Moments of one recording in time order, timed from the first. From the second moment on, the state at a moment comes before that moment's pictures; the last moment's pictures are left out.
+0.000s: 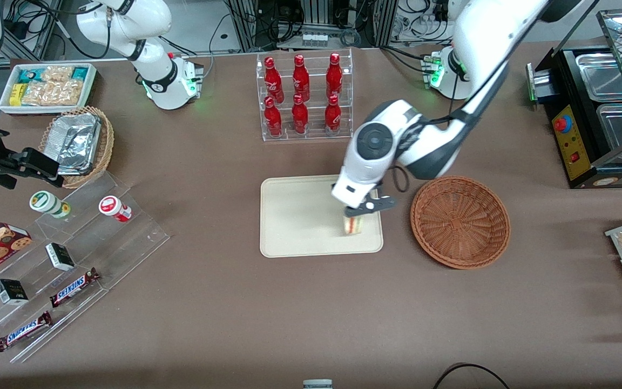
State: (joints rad) arm -0.19 0.54 -0.60 -1.72 0.23 2.11 -1.08
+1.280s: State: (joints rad) arm -0.33 0.81 -0.60 -1.50 0.40 2.12 -1.35
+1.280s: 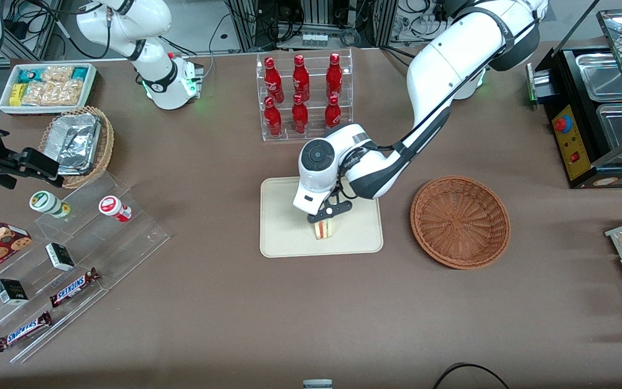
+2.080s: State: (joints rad) arm -0.26 0.57 -0.60 -1.45 0.40 1.72 -1.24
